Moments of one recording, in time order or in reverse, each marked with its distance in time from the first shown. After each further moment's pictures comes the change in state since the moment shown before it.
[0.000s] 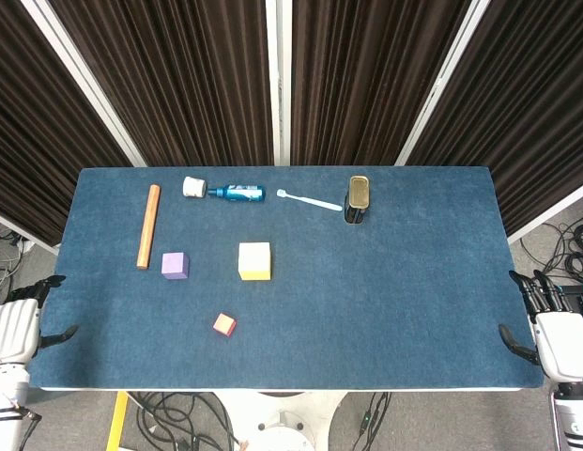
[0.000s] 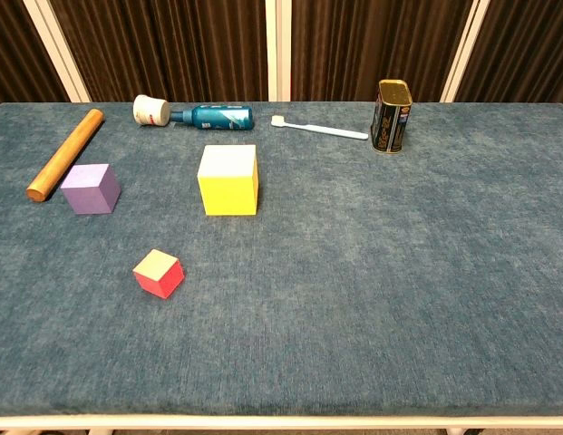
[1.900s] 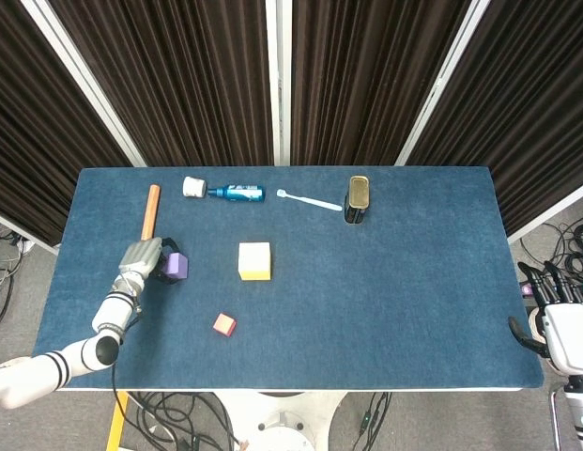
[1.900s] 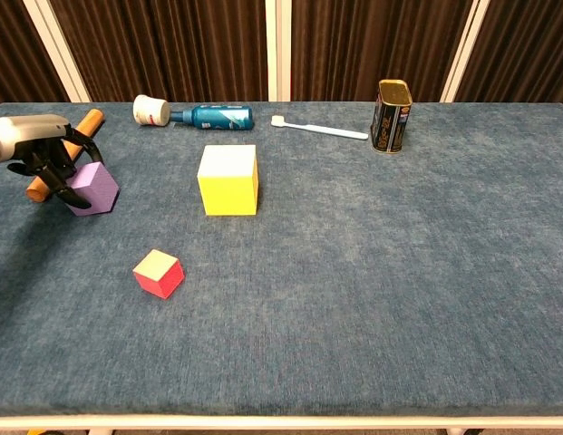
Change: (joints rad) left arm -0.640 -0.359 -0.107 0.485 -0.617 -0.727 0.095; right arm 0.022 0.058 0.020 -0.031 0.027 -0.026 -0.022
